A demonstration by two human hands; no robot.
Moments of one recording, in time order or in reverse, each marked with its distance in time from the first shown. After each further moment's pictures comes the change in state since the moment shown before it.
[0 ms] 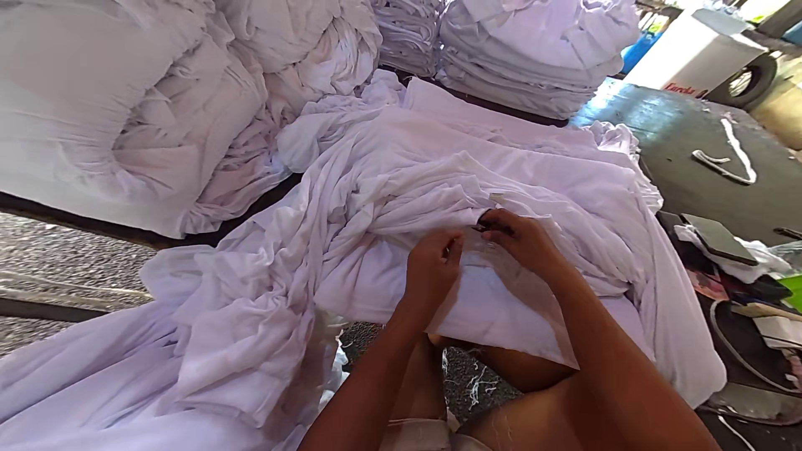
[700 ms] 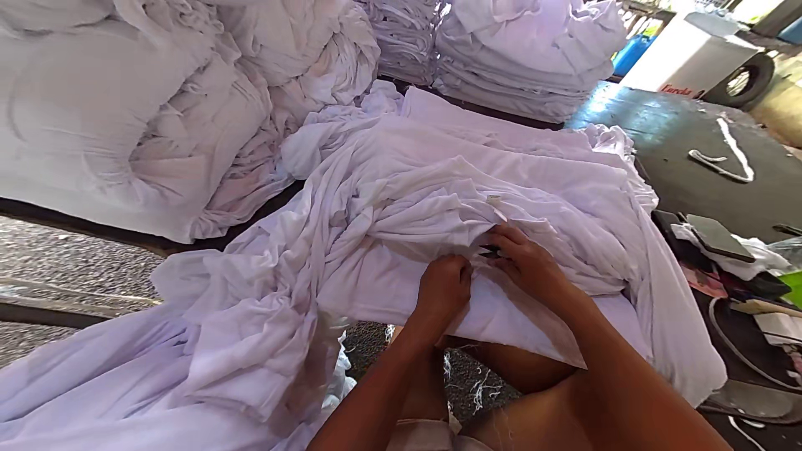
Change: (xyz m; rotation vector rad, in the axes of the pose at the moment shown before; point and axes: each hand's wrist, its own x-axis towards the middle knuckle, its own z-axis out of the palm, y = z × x) left_hand -0.015 0.020 0.003 0.108 -0.437 -0.194; right_hand -0.040 -0.004 0.006 -0.320 -0.080 -0.052
